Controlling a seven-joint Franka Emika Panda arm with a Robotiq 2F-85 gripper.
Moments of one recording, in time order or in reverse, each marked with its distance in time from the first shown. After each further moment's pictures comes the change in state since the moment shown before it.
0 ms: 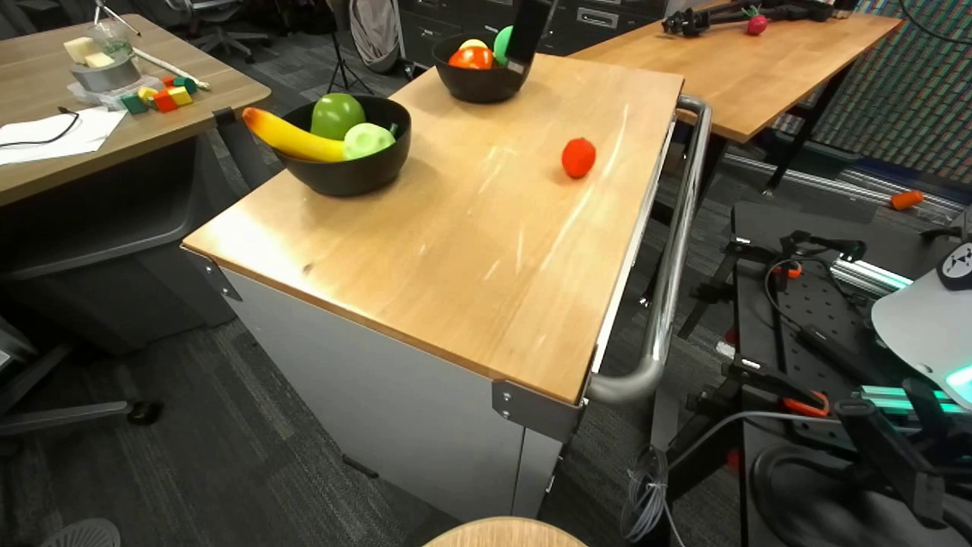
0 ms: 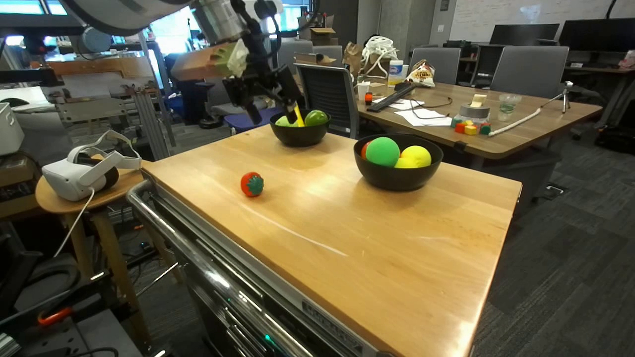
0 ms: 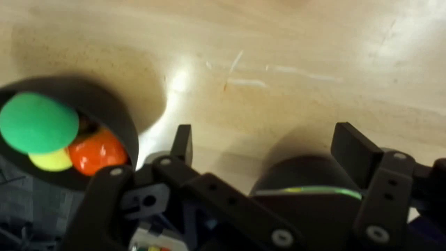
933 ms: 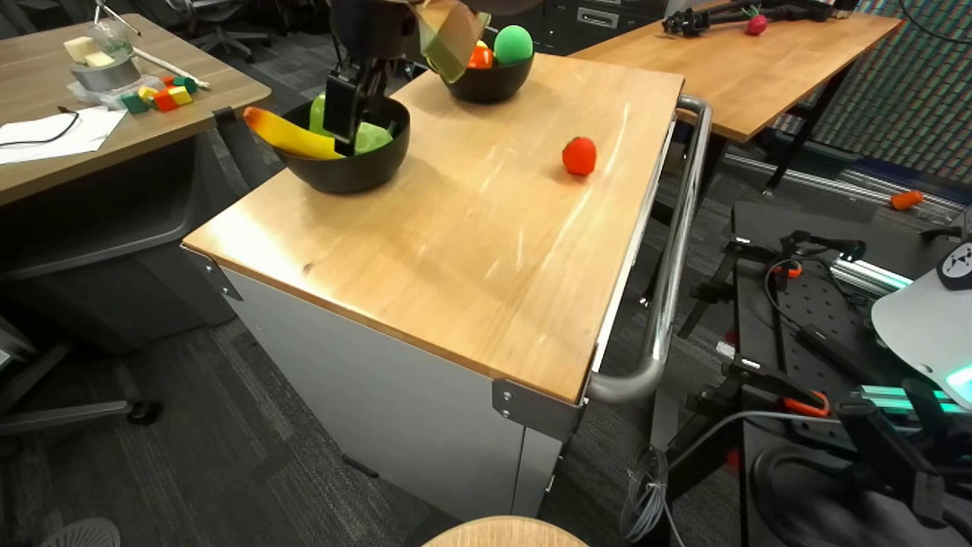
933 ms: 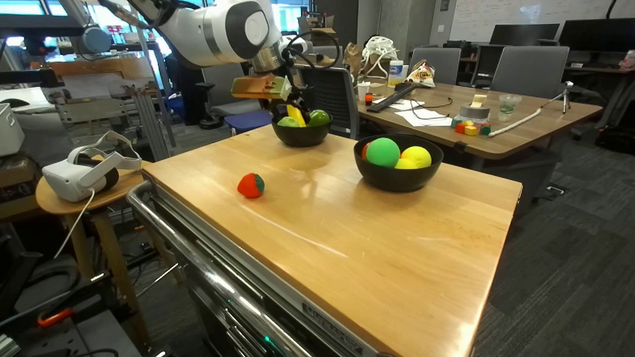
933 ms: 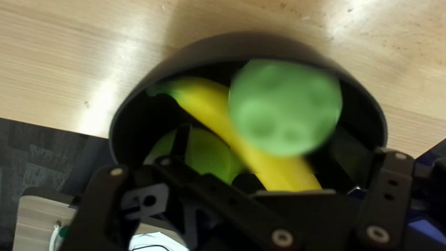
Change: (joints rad) arm 0.078 0.536 0.054 0.516 0.079 0.087 -0.025
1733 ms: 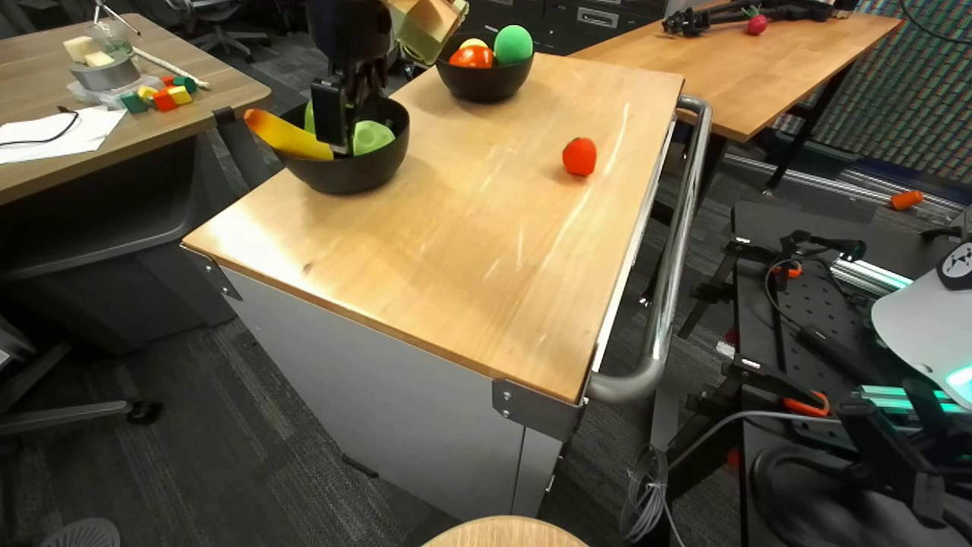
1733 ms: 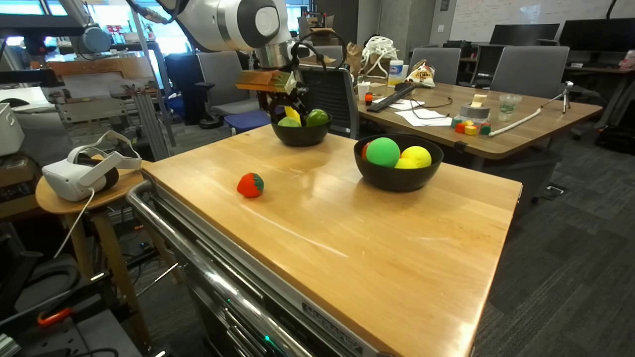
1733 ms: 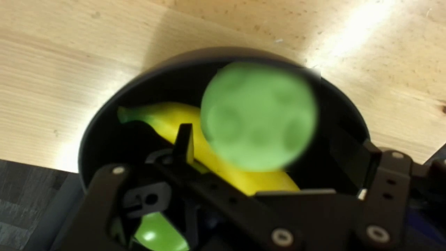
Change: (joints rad) arm 0.002 0.080 0.022 0.184 0.106 -0.299 -0.106
